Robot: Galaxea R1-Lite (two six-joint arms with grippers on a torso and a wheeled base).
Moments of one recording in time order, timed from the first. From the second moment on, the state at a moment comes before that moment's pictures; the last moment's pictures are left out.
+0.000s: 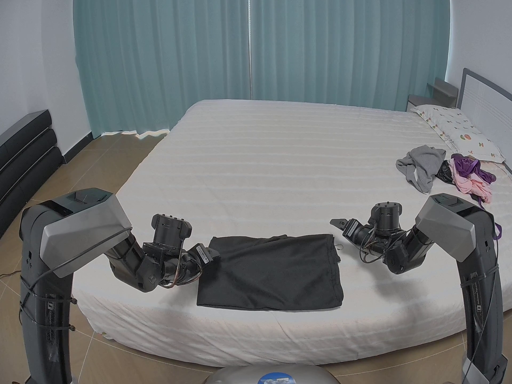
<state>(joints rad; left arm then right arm) -0.32 2.38 -1.01 -0.65 -0.07 -0.84 0.19 2.61 -1.26 -0.90 0.15 0.75</state>
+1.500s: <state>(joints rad) -0.22 1.91 -0.86 -0.50 0.13 -0.90 0.21 2.28 -1.01 -0.92 -0.02 0.63</state>
